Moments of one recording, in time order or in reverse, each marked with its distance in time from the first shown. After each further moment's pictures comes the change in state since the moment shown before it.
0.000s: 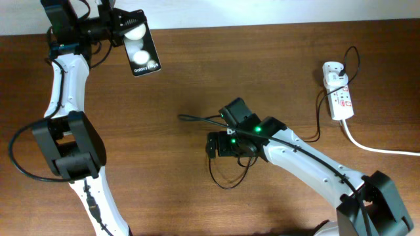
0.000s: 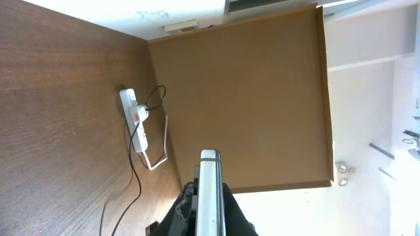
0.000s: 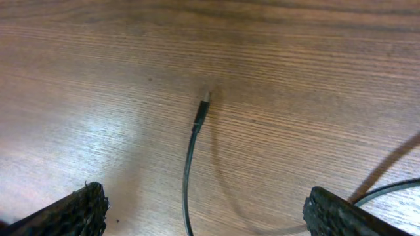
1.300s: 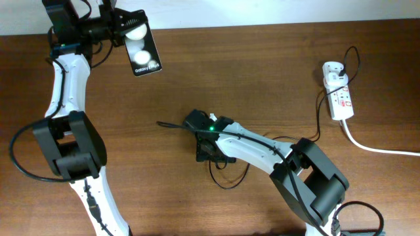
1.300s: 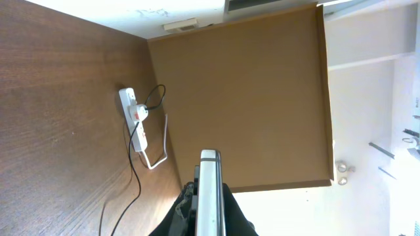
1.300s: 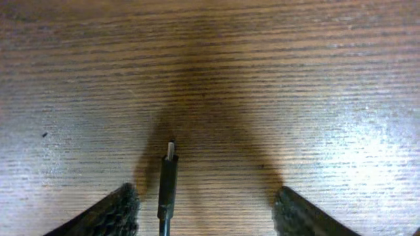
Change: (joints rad) left arm -0.005 0.000 0.000 0.000 0.000 0.000; right arm 0.161 0.375 0.224 -0.111 0.264 0.251
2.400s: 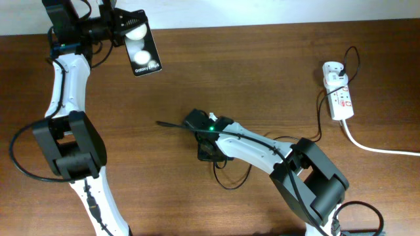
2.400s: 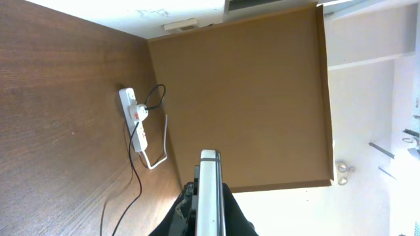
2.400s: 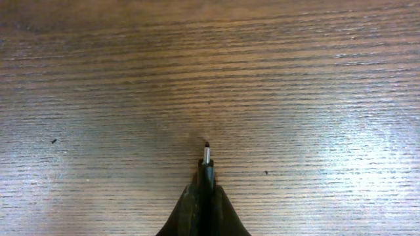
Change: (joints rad) left arm 0.000 0.000 0.000 0.000 0.000 0.000; right arm 0.000 0.000 0.000 0.016 0.003 -0.001
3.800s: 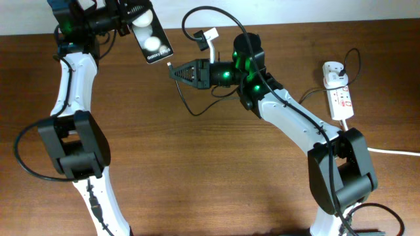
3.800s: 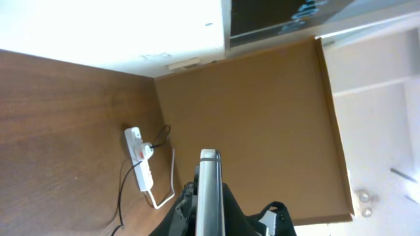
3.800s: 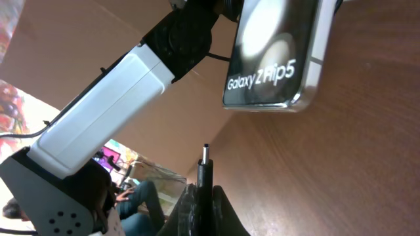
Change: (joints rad) left arm -0.042 0.000 -0.001 0.250 -0.179 -0.187; right arm -0.349 -0.061 0.114 1.164 -1.104 -0.037
